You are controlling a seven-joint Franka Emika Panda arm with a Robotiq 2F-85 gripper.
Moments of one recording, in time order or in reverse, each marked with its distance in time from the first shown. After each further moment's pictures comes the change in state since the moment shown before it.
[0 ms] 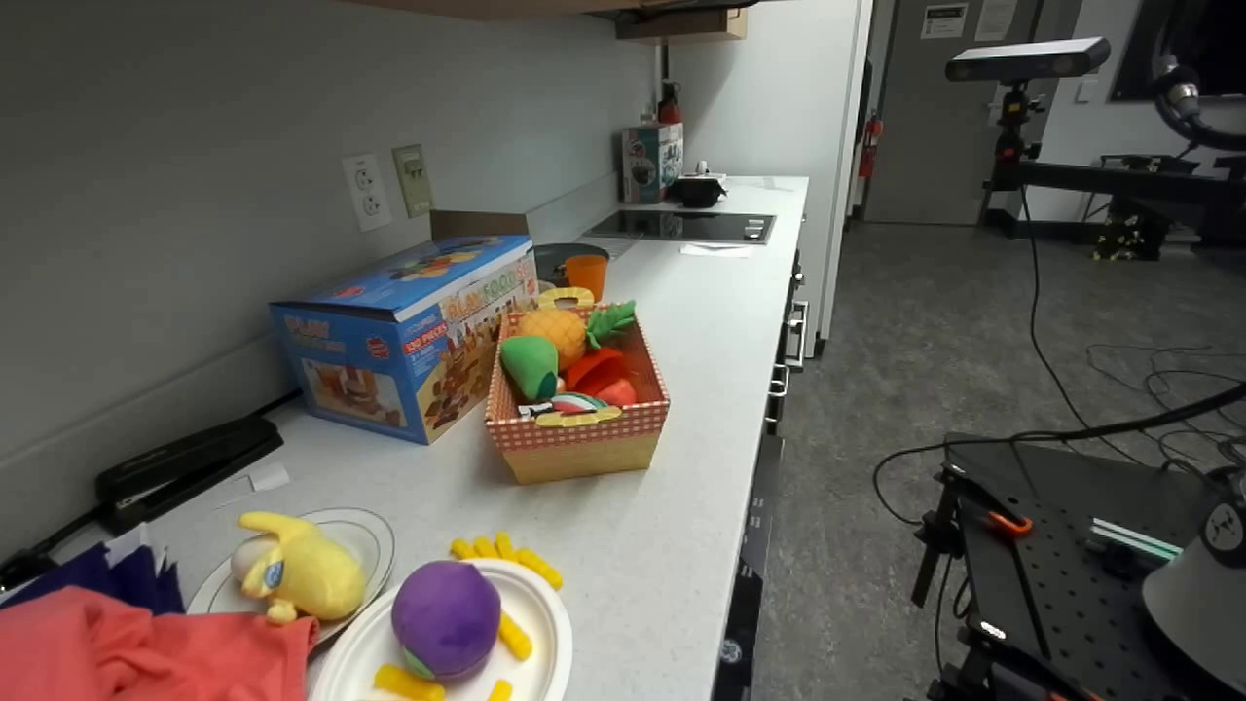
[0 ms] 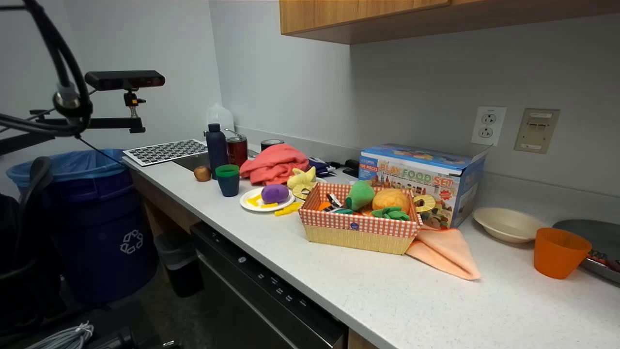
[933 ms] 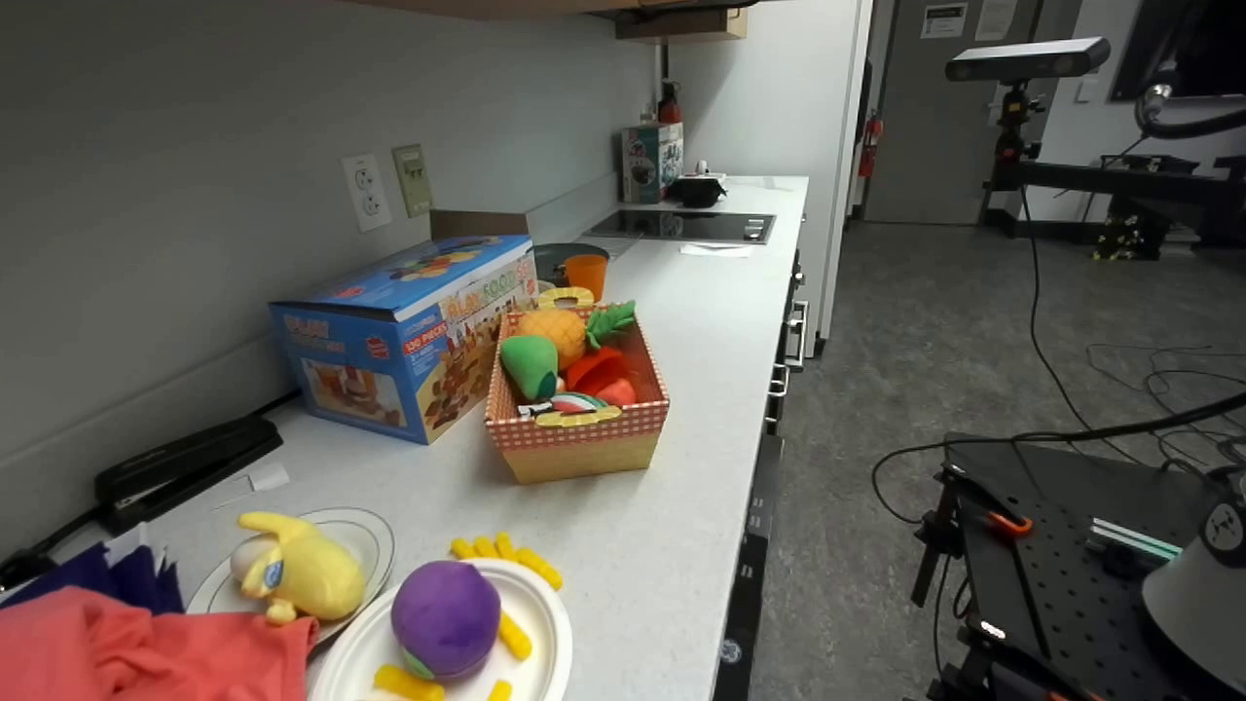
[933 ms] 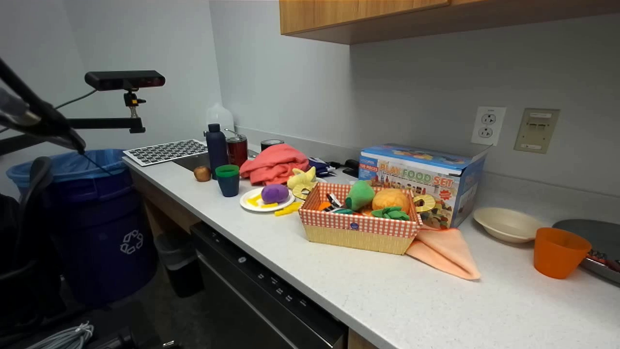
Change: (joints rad) arm -0.228 0.157 -0.104 0.140 -0.119 0.030 0.023
